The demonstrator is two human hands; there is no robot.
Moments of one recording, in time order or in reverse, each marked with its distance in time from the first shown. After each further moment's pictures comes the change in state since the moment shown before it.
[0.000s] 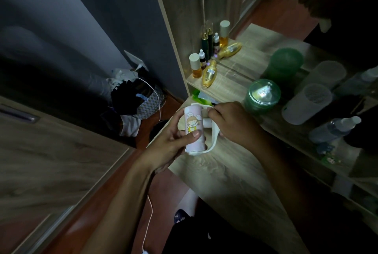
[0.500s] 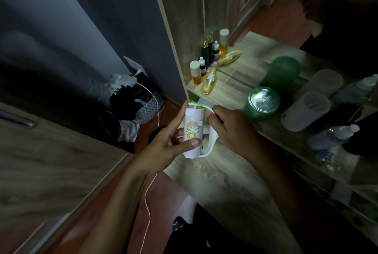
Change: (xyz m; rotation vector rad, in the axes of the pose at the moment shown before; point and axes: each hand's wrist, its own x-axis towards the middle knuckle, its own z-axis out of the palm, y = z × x) left_hand -0.006 0.022 -0.008 0.349 -0.037 0.153; right_hand -0.009 -0.017 -0.005 0.180 0.214 -0.072
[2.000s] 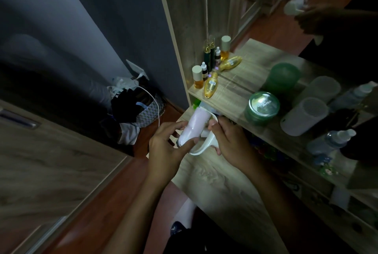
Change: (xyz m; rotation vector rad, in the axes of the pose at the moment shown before) left_hand -0.008 -0.019 0.016 0.450 0.626 0.259; right_hand -0.021 0.002 0.023 0.277 0.024 0.222
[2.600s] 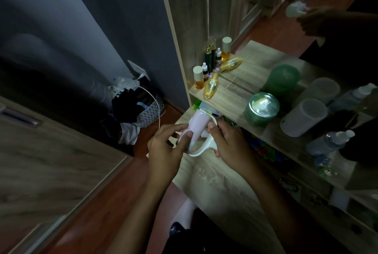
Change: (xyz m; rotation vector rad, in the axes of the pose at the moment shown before) left_hand -0.006 -0.004 0.004 0.010 0.109 -0.003; right_hand -0.007 0.002 0.003 0.007 -0.036 0.060
